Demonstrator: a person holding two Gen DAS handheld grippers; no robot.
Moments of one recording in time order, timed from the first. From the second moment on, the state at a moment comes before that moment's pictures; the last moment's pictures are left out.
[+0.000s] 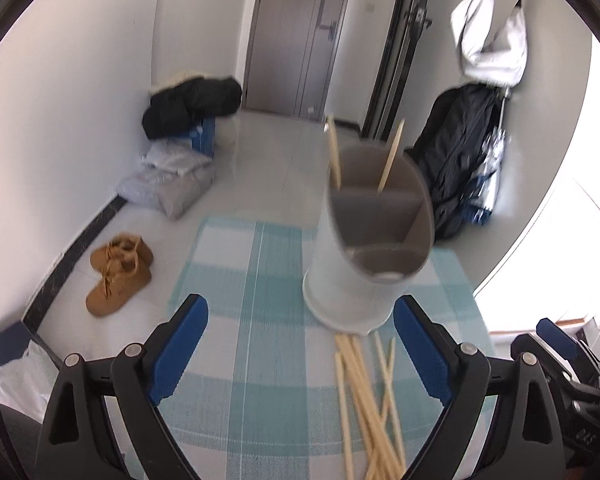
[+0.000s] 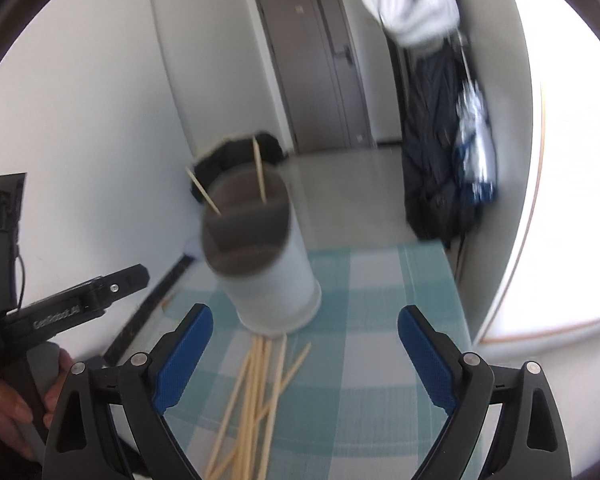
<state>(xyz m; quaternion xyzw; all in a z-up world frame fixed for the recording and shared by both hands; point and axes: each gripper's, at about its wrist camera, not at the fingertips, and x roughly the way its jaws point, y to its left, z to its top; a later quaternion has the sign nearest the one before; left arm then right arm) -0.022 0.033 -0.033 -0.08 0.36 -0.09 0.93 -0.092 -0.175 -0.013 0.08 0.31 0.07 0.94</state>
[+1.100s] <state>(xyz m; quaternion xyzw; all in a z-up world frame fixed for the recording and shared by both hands) 0.023 0.078 -0.075 -0.15 0.48 -0.04 0.87 0.008 -0.111 -0.118 -0.04 0.55 0.03 0.84</state>
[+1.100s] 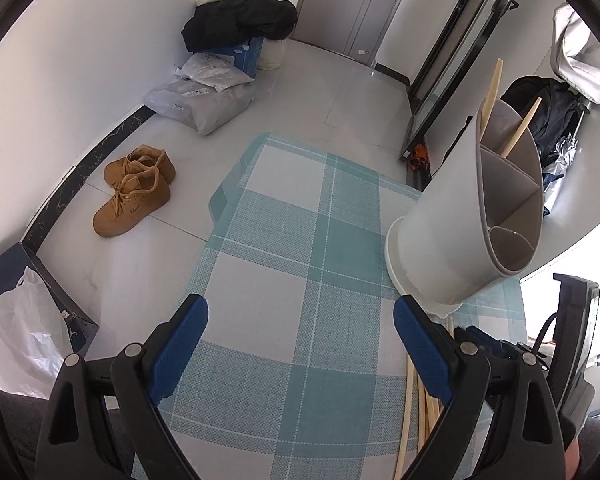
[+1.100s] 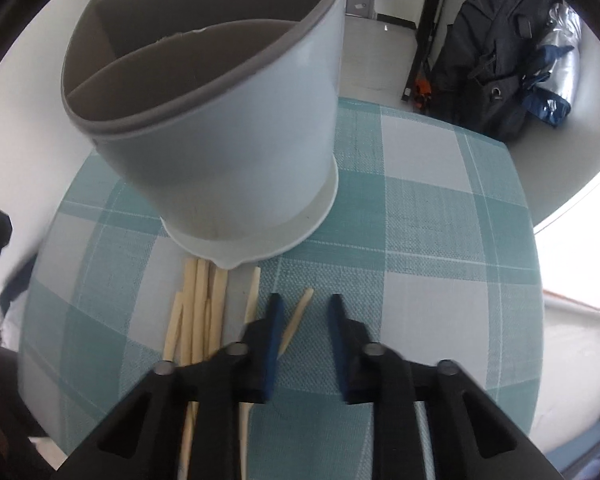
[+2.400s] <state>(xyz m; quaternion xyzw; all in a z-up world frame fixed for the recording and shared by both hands) 0.002 0.009 -0.103 -0.05 0.55 -0.12 0.83 -0.042 -0.179 -0.004 0.07 0.27 0.07 0.96</state>
